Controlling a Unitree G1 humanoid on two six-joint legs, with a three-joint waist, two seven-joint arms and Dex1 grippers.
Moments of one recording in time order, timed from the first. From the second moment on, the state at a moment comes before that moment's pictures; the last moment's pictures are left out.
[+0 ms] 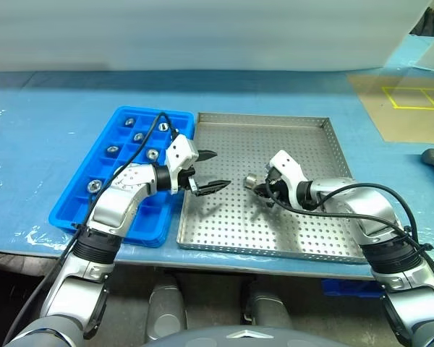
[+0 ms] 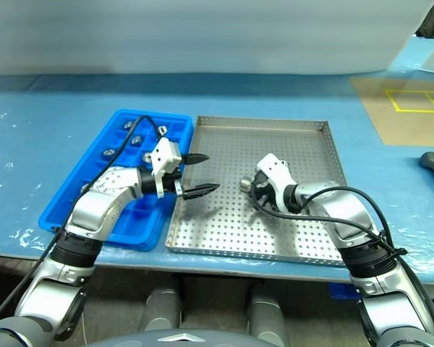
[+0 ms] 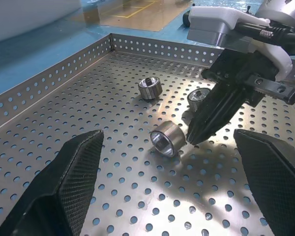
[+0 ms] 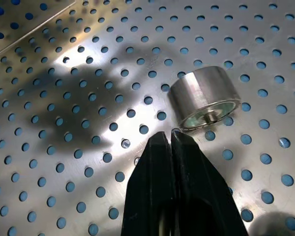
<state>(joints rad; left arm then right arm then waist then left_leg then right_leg) -0.50 0.39 -0.16 -0.02 -0.29 0.34 -0.95 -0.45 -0.64 0.21 -0.21 0.35 0.98 0.69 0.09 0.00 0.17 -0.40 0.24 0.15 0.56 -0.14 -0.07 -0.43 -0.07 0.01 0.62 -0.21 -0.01</state>
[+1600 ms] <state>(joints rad) -0.49 0.39 -0.16 -0.03 -0.29 0.36 -0.94 -0.55 -0.48 0.11 -0.03 0.24 0.78 0.49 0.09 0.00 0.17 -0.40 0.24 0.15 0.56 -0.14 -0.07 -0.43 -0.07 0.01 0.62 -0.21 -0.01</state>
